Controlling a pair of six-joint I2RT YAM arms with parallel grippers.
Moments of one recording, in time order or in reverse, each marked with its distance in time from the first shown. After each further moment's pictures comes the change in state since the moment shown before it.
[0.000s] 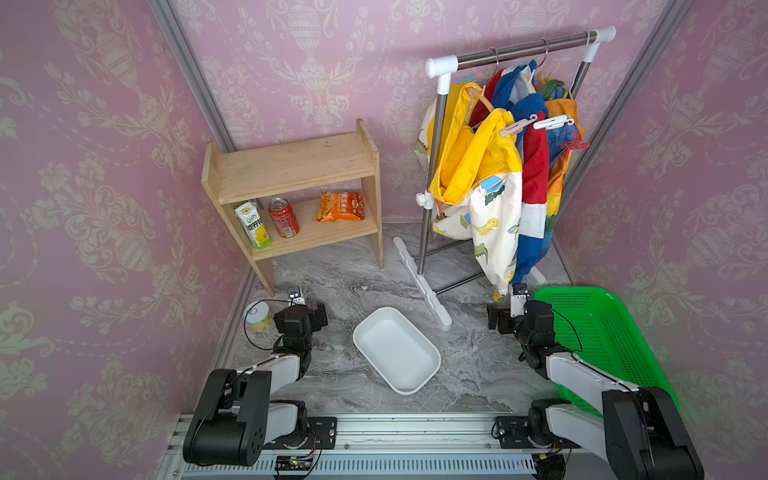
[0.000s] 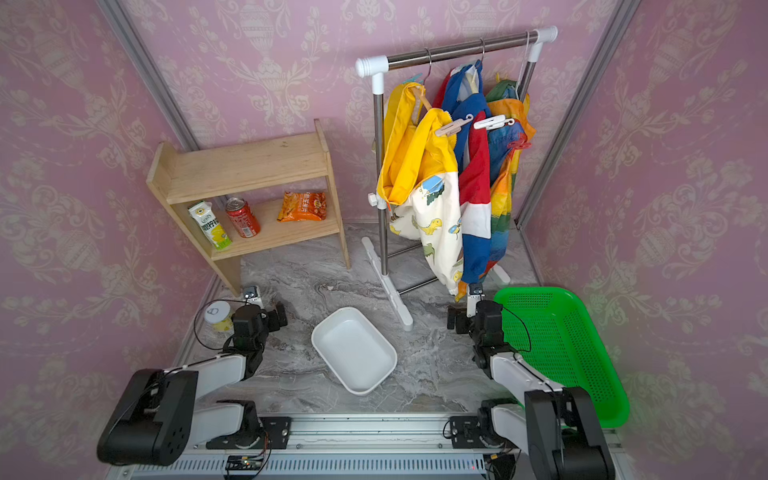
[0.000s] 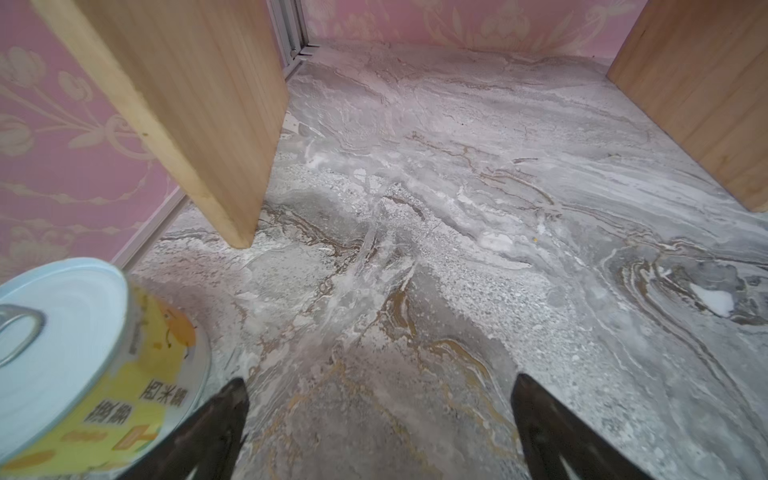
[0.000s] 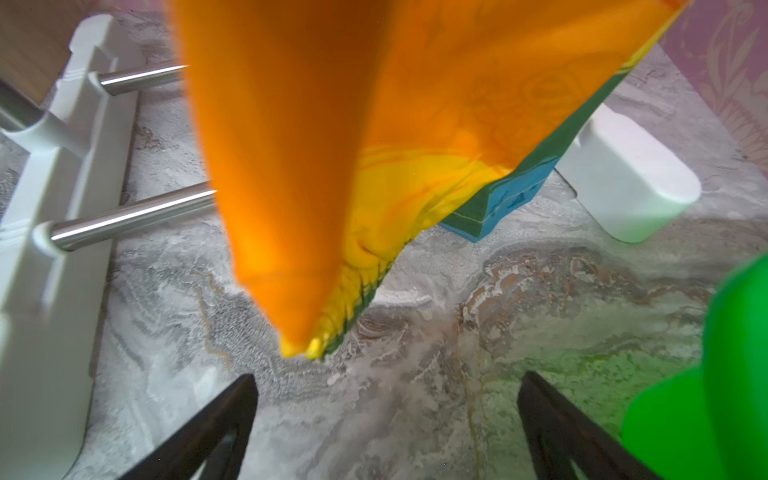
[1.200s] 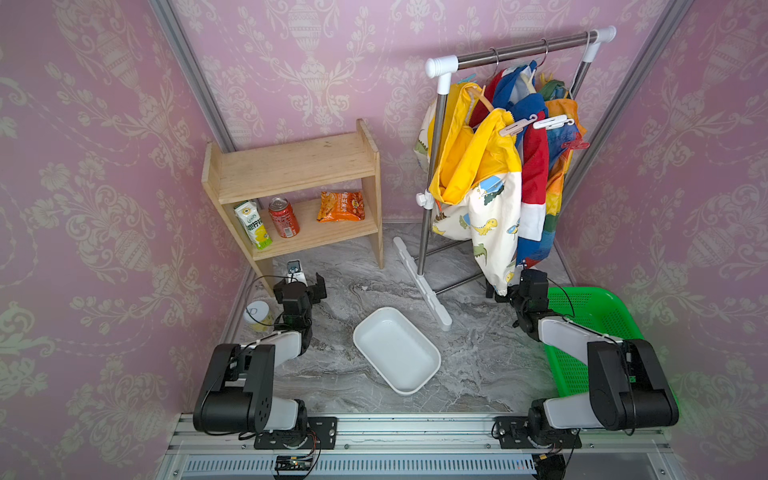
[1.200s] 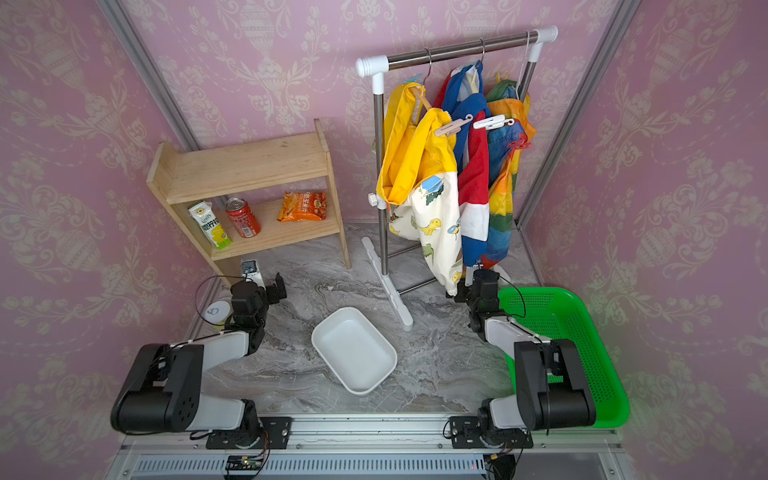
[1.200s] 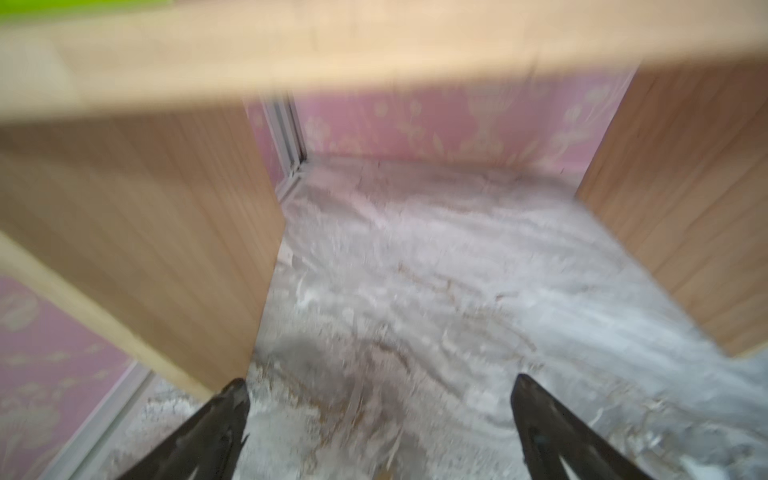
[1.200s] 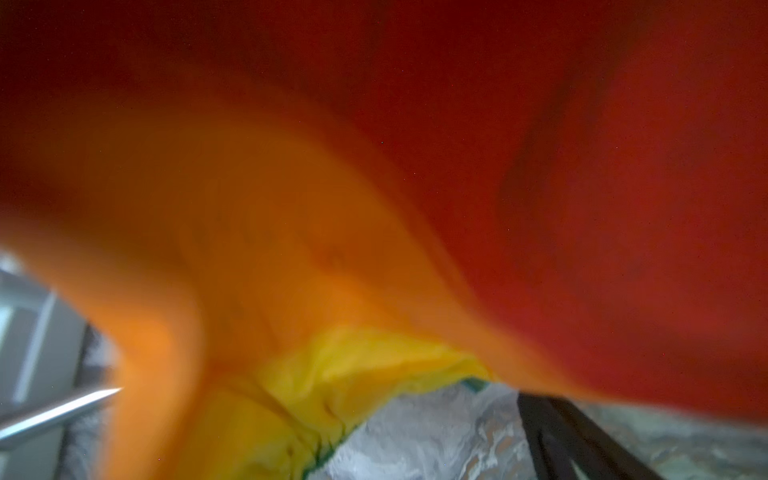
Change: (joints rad) left arm 0.024 0.042 0.233 0.056 0.031 0.063; right arm -0.012 0.187 0.326 -0.037 0.032 0.005
